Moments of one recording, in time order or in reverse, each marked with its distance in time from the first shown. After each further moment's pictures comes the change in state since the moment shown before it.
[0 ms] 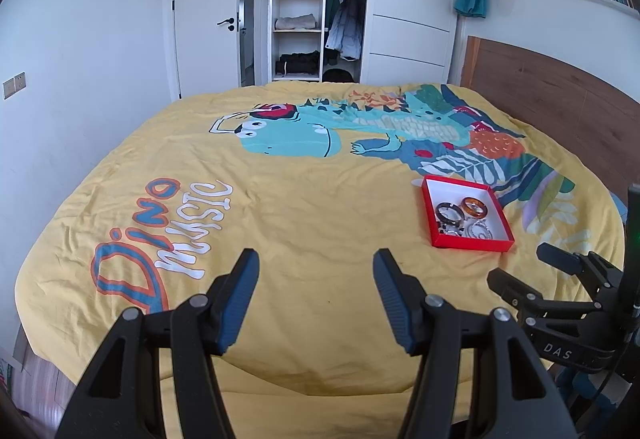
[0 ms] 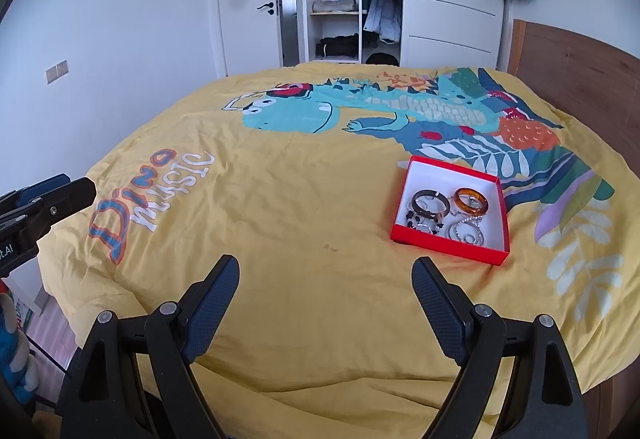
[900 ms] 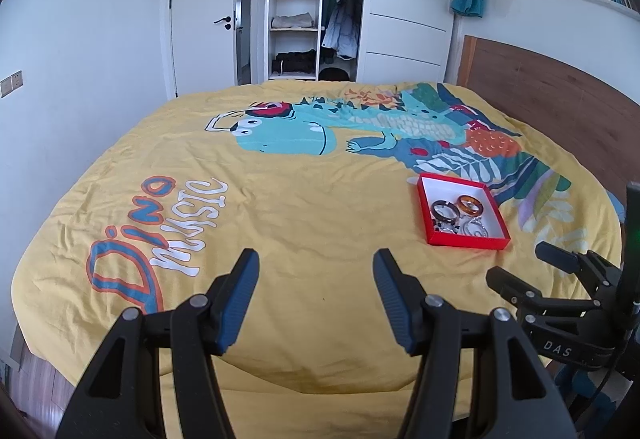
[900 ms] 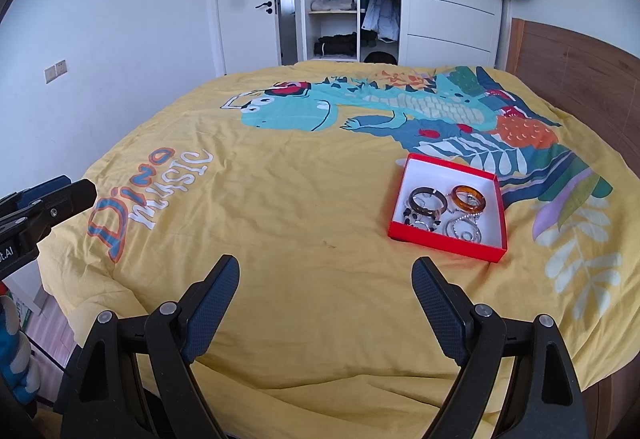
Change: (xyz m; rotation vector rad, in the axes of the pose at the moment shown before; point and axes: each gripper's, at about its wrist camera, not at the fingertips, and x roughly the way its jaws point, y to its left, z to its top) left arm -0.005 -0.018 -0.005 0.002 0.005 -0.006; right arm -0.002 -0.003 -0.003 0.004 -0.002 -0.003
